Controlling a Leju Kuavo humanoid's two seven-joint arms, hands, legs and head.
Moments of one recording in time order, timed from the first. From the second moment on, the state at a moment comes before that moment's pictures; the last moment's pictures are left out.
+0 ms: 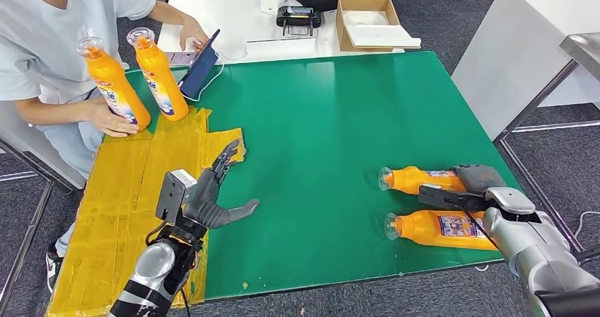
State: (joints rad) left arm -0.19 -0.06 -0.36 -1.38 0.05 -0.10 -0.23; right arm -0.65 -0.41 0.40 -0.46 1.10 0.02 -0.09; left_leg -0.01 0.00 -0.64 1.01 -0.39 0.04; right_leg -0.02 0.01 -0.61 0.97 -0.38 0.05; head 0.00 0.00
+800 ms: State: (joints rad) left arm -0.16 -0.06 -0.36 -1.42 0.02 -0.07 -0.20; right arm -0.50 -0.27 0.28 -0.75 1.01 -0.34 -0.03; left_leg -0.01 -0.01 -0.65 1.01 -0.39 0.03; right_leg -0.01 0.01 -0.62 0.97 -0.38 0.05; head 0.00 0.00
